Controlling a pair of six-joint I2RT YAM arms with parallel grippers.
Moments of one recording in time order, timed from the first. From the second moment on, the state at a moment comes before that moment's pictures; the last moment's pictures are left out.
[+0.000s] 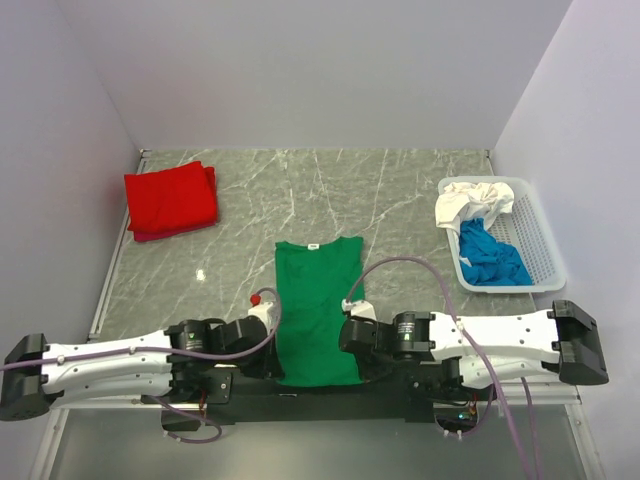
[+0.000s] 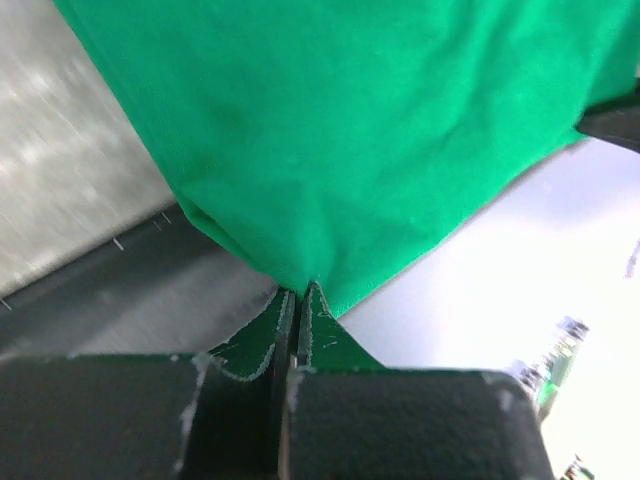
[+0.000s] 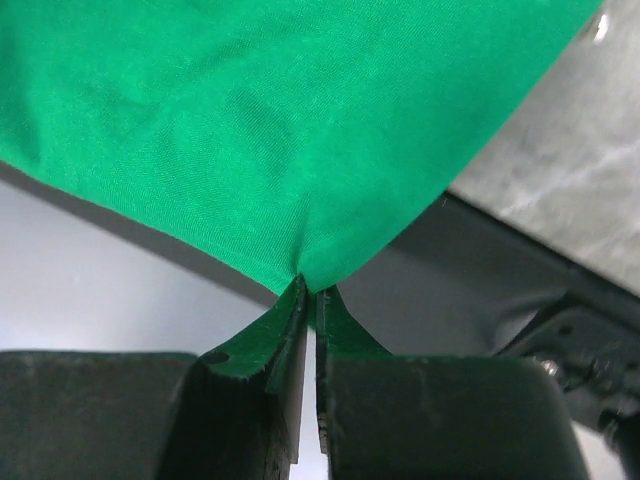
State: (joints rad) left arm -1.27 0.76 0.39 -0.51 0.03 -1.12; right arm 1.40 1.12 0.70 -0.83 0.09 0.97
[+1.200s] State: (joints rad) left arm -0.91 0.94 0.67 -0.32 -0.30 -0.87; right arm 0.92 1.20 1.05 -0.83 0.31 0.65
